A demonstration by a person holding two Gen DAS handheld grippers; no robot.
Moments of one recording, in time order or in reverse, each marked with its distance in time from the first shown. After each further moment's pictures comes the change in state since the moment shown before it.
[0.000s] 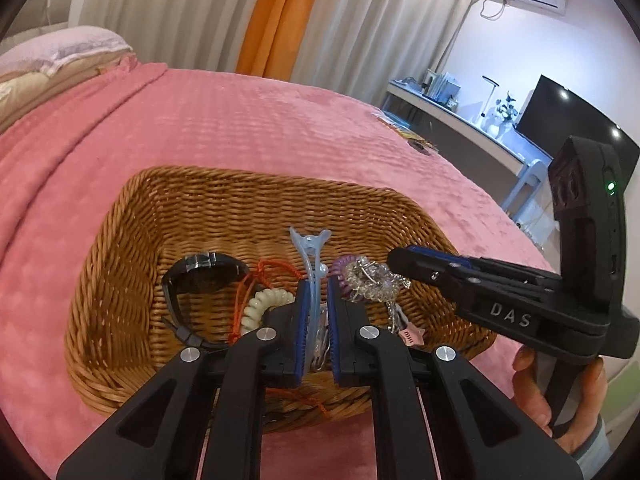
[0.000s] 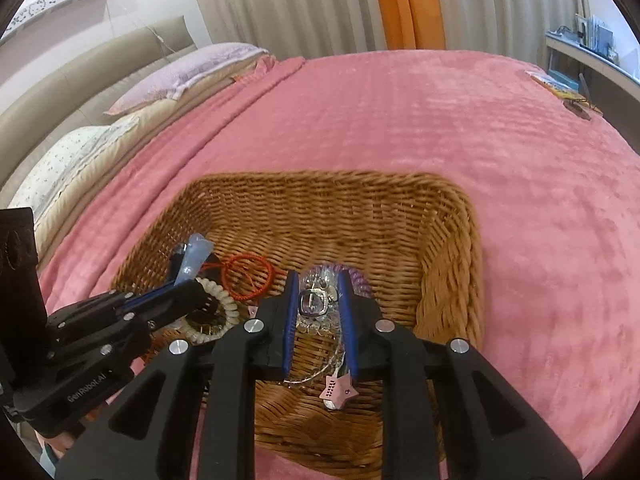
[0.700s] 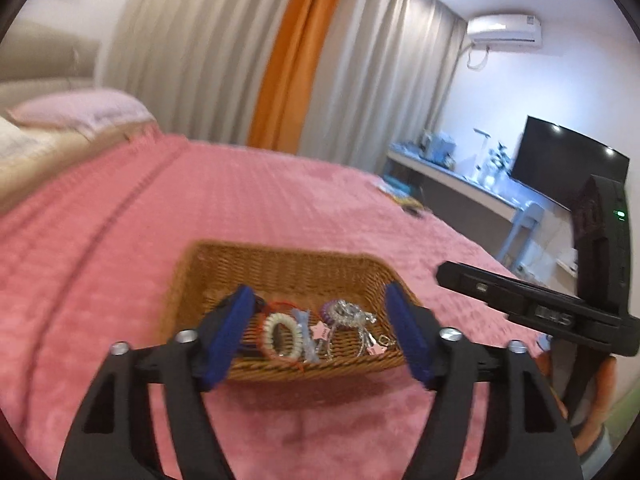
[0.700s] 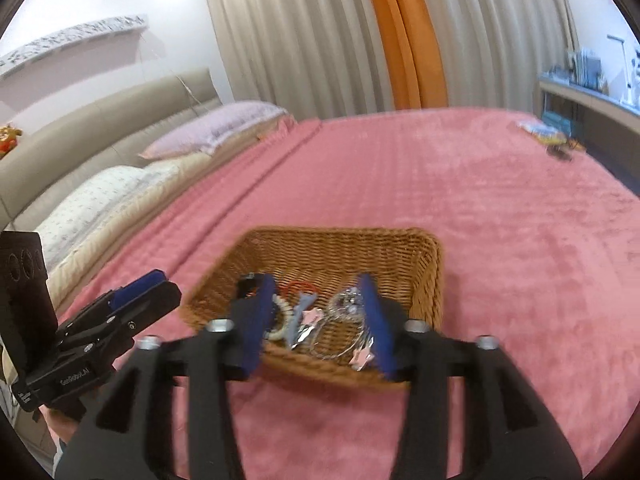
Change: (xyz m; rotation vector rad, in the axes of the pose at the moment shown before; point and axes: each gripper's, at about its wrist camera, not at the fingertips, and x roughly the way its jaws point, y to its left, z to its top) left arm -0.125 -0.039 -0.026 0.050 -0.298 0.078; right arm -0.136 0.030 -0.036 -0.028 -0.291 0.047
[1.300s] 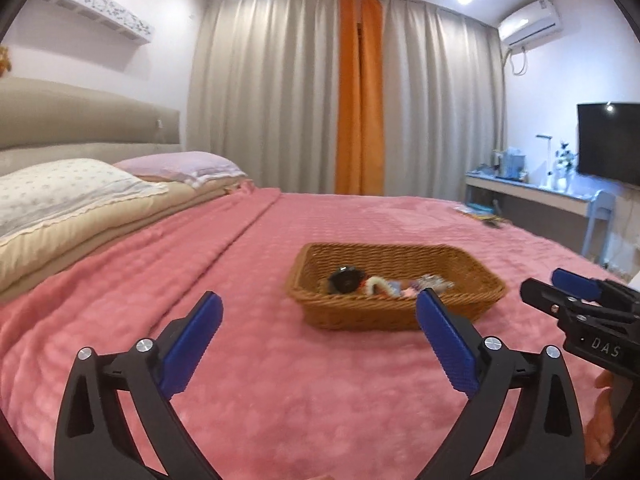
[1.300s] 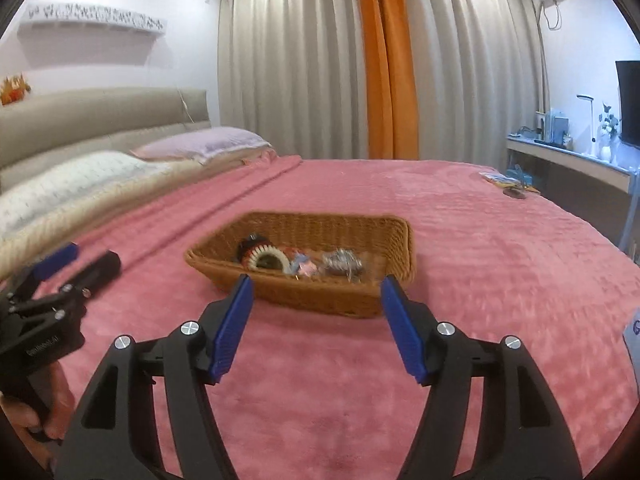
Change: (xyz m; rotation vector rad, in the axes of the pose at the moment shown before) left arm -0.088 -0.011 -0.075 0.112 -0.169 0.375; right arm -0.028 0.036 -0.101 -0.130 -0.128 -0.192
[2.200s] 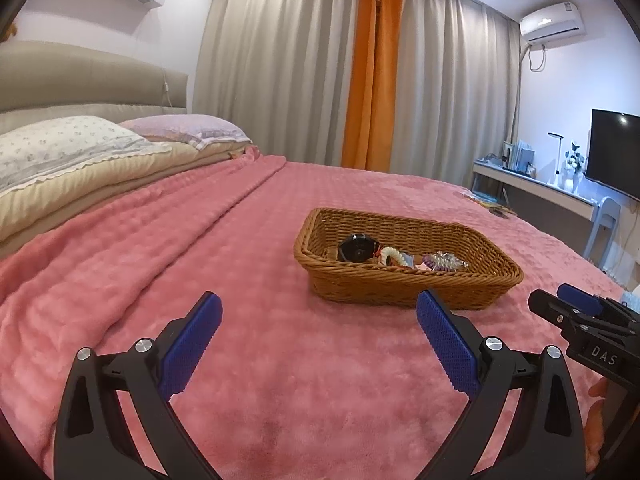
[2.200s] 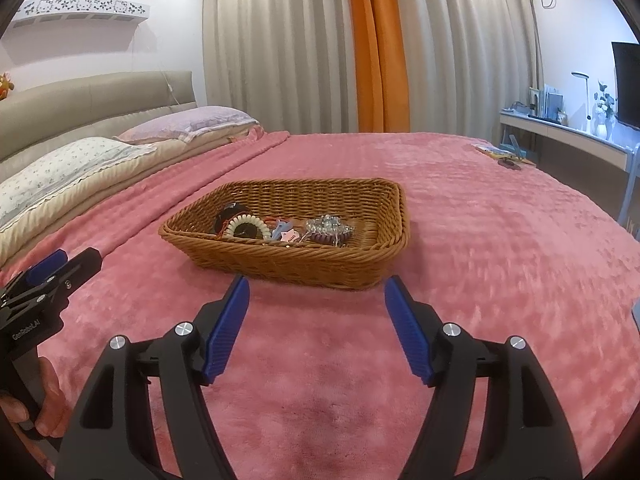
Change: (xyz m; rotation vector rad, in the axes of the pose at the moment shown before) left arm 0.023 0.015 -0.011 -0.082 0.103 -0.021; right arm 0.020 -0.012 -0.013 0.044 0.069 -0.007
